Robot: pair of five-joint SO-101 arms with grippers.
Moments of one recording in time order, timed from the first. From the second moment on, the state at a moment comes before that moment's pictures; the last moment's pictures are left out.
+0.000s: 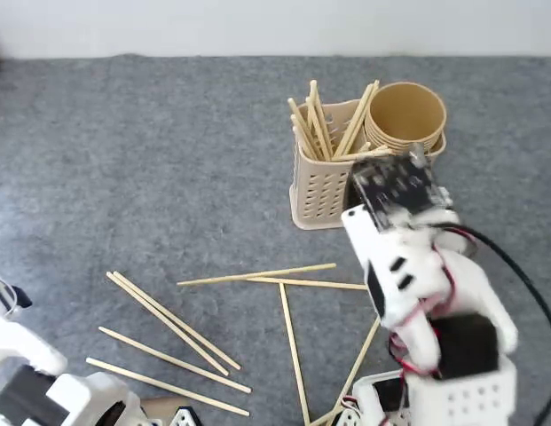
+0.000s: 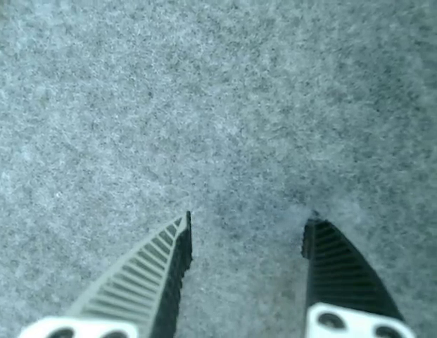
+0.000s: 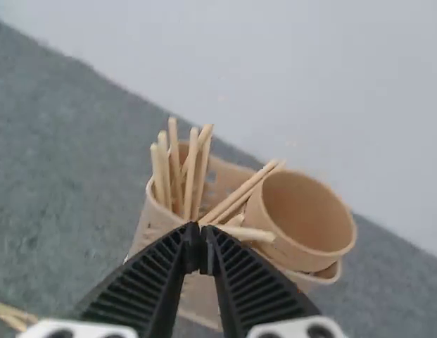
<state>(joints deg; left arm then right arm) -63.0 -6.3 37.7 56.0 -8.6 -13.9 -58.8 27.0 63.8 21.6</state>
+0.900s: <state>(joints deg) -63.0 -6.3 37.7 56.0 -8.6 -34.9 -4.1 23.1 67.9 31.1</state>
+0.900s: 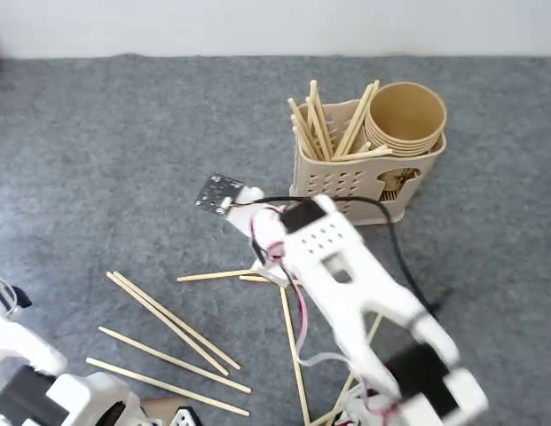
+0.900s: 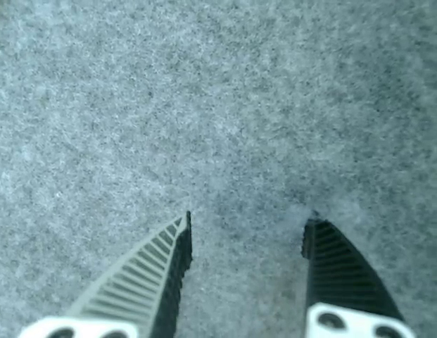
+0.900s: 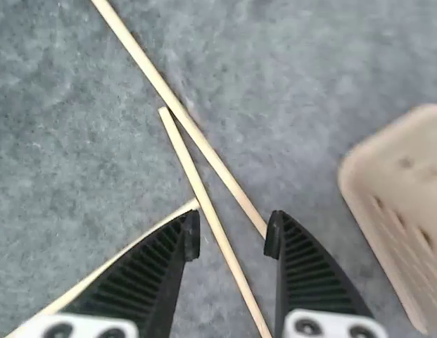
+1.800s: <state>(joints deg) -63.0 -6.3 38.5 56.0 -8.6 -40.1 22.9 7.5 67.4 36.3</state>
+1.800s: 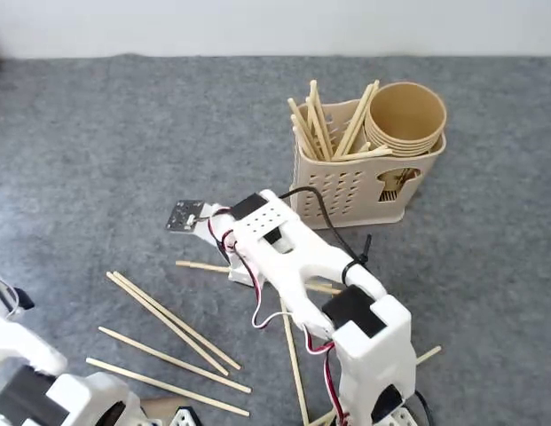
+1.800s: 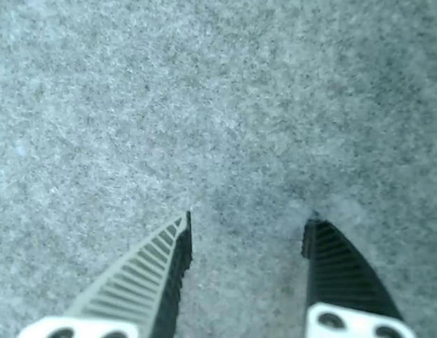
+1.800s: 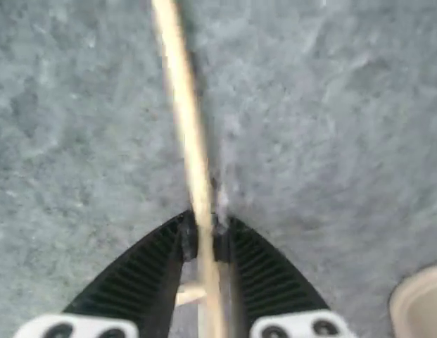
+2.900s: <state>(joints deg) -63.0 -6.3 38.5 56.0 -8.6 -33.8 -21.4 -14.3 95.1 34.7</state>
